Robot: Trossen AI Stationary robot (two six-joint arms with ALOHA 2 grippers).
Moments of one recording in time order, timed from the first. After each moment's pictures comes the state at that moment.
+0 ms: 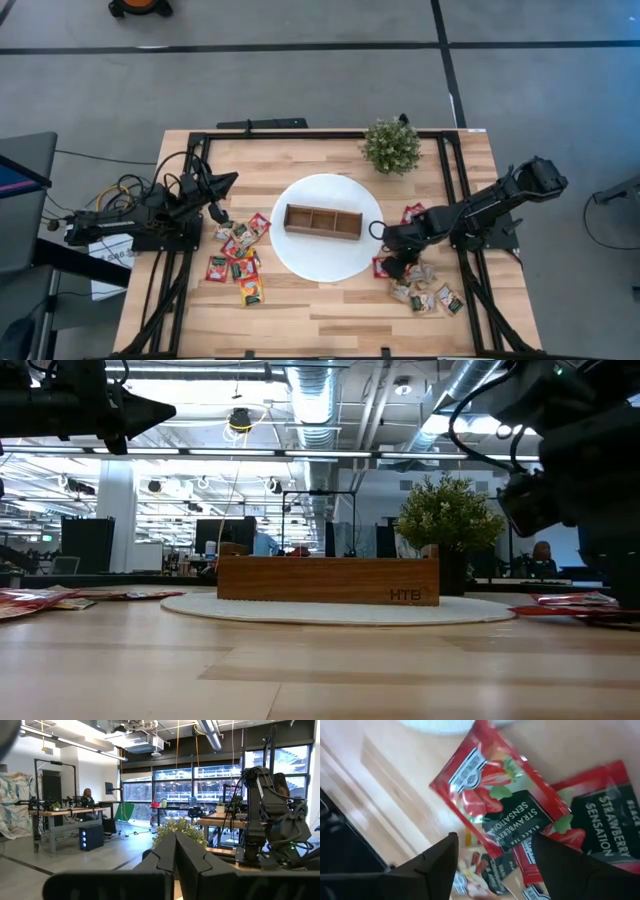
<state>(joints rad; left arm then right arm) 0.14 0.07 0.04 0.38 -0.32 0.10 0.26 1.38 0.54 -0.31 -0.35 1.10</state>
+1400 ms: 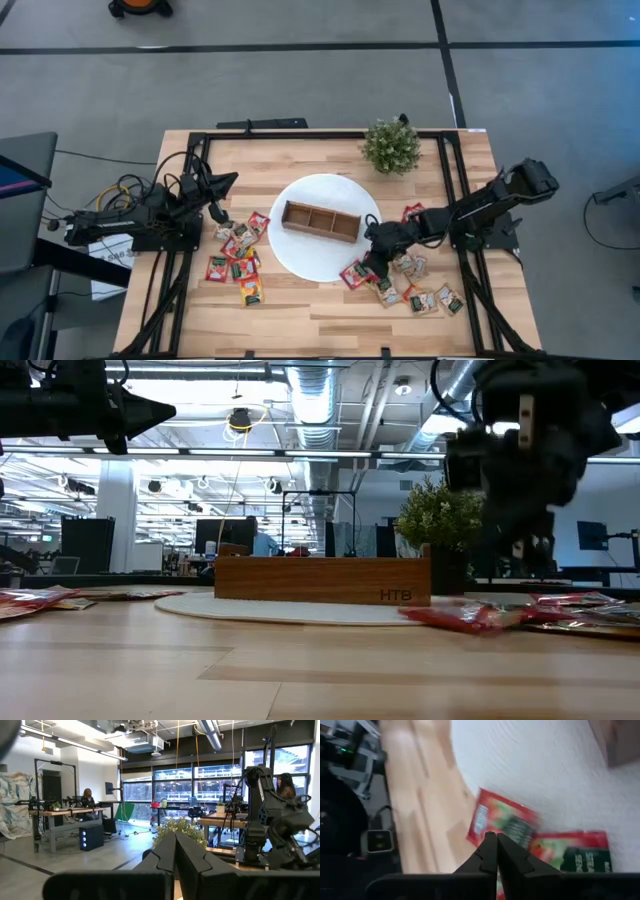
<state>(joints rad) 0.14 0.07 0.04 0.38 -0.32 0.10 0.25 1.45 0.54 0.17 -0.18 0.89</state>
